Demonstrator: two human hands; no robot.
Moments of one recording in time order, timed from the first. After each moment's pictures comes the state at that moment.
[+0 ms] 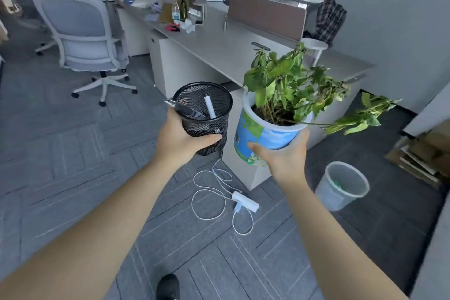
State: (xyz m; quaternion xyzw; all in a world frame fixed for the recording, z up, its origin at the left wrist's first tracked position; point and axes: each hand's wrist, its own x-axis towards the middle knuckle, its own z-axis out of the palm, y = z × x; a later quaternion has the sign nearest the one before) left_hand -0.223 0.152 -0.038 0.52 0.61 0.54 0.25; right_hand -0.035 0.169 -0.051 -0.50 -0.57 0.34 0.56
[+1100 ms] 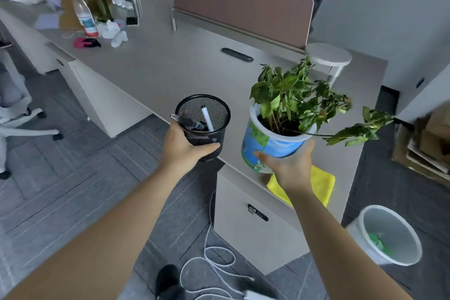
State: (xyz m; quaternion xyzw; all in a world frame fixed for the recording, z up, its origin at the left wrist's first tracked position) left_hand -0.321 0.835 -0.107 0.60 0.55 0.45 0.36; right_hand -0.120 0.775 -0.093 -0.61 -0.45 0.31 0.57
